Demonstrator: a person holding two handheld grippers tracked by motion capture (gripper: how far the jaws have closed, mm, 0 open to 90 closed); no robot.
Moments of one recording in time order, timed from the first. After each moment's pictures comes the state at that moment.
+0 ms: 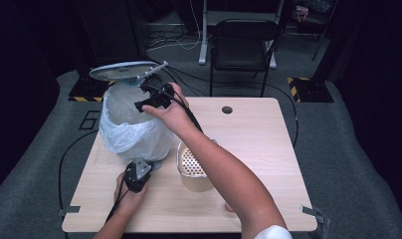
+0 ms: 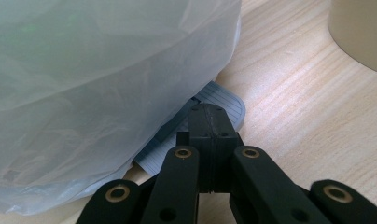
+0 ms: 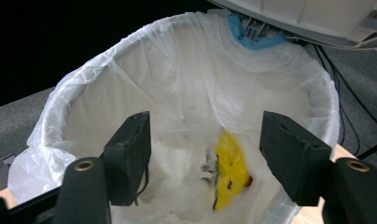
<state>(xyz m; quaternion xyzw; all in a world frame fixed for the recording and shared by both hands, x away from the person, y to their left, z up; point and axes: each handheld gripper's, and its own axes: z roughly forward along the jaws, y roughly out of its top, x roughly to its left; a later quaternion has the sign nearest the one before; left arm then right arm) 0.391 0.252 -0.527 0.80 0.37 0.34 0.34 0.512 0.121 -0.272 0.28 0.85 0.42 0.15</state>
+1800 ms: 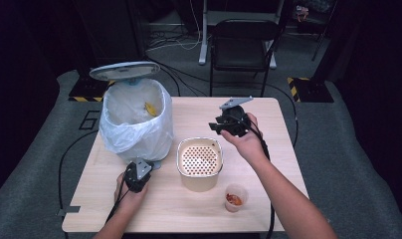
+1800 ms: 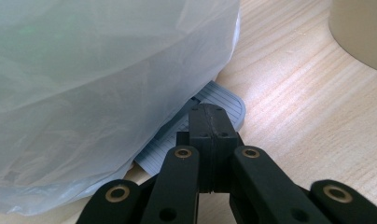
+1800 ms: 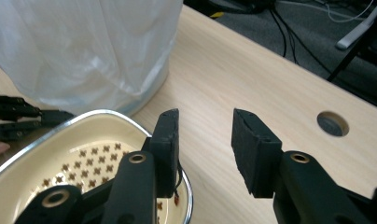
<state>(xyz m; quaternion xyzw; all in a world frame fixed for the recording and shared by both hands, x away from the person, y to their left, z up) 0.390 0.251 -0.529 0.79 0.38 0.34 0.34 0.480 -0.080 -0.346 0.35 0.83 0.40 0.17</state>
